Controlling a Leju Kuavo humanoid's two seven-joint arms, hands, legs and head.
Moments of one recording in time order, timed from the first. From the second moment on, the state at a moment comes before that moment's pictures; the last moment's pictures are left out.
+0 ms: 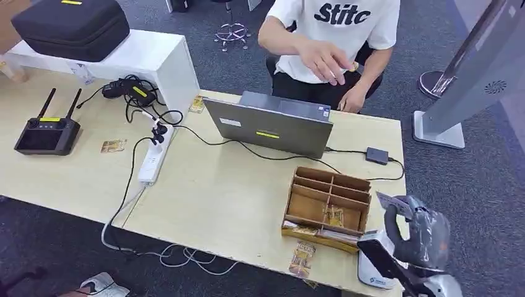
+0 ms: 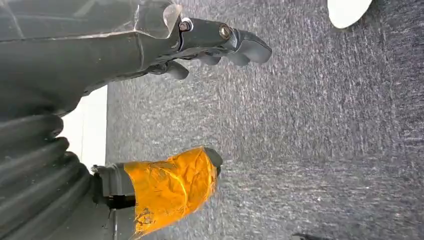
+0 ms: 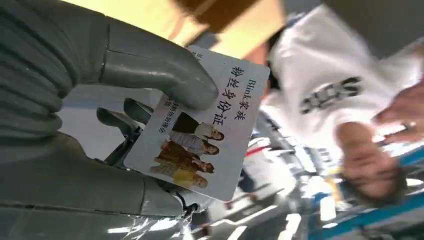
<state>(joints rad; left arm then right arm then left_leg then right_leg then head) -0.08 0.04 1.28 -0.23 -1.38 -0.09 -0.10 -0.04 0.12 0.03 -1.65 1.06 -0.28 -0.34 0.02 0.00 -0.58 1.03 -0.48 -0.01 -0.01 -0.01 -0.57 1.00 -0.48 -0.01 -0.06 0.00</state>
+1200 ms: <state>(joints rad) -0.09 0.06 1.24 -0.23 -1.41 -0.10 -0.11 -0.38 0.18 0.43 -1.50 0.91 -0.15 -0.25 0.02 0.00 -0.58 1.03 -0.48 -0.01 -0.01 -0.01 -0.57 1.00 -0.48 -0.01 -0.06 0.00</state>
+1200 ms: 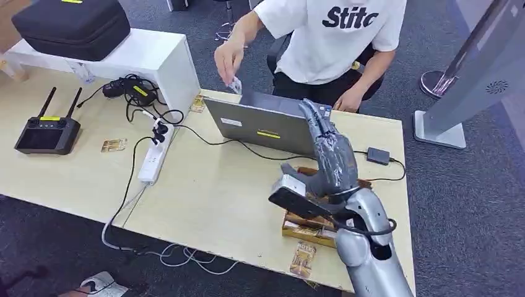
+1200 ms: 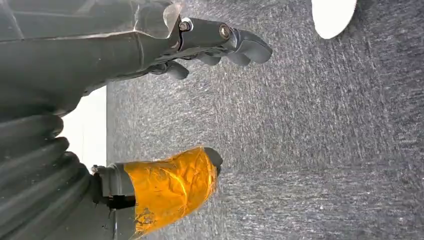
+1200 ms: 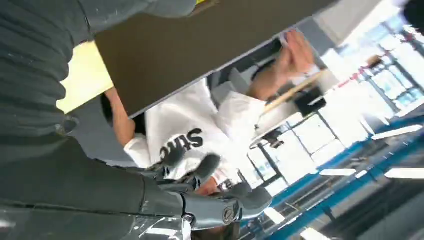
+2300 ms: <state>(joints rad) -0.08 0.06 1.24 -0.23 -1.39 -0.09 -0.09 -0.12 -0.01 0.77 -1.54 1.41 -0.35 -0.06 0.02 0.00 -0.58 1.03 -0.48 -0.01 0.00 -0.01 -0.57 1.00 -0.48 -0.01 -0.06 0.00</state>
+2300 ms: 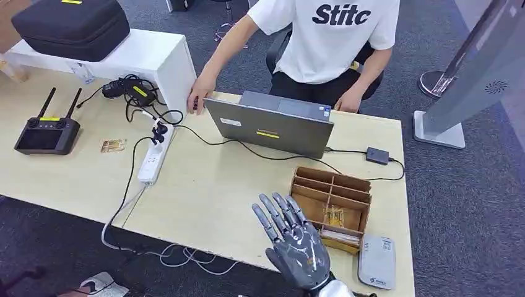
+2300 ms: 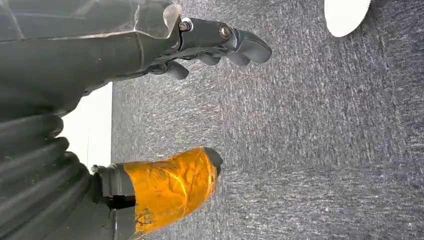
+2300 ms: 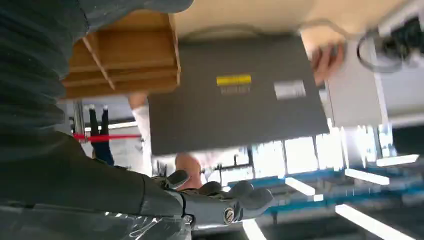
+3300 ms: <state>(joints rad) -0.08 0.07 1.24 -0.23 -1.37 -0.09 -0.08 -0.16 -0.04 0.67 -1.39 1.37 -0.24 0.05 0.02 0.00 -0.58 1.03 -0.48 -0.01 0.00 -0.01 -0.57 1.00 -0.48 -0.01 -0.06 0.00</state>
